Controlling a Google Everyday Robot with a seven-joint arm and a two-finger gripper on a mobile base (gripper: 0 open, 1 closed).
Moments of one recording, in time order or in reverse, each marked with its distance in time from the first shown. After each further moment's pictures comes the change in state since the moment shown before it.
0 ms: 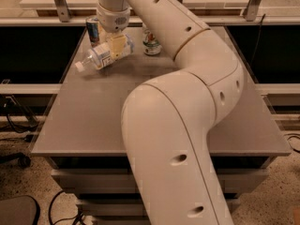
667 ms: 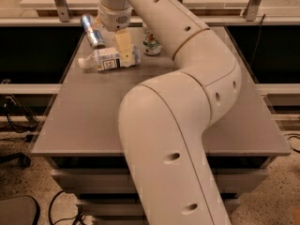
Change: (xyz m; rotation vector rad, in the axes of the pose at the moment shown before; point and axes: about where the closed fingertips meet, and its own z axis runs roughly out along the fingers) arm 0.008 -0.002 -0.001 0.003 0.007 0.009
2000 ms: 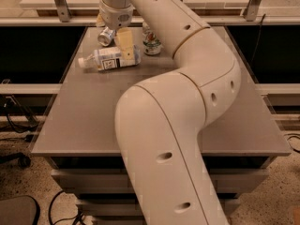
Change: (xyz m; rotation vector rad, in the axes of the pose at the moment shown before) arm 0.007 -0.002 -0.003 0.004 0.008 -0.002
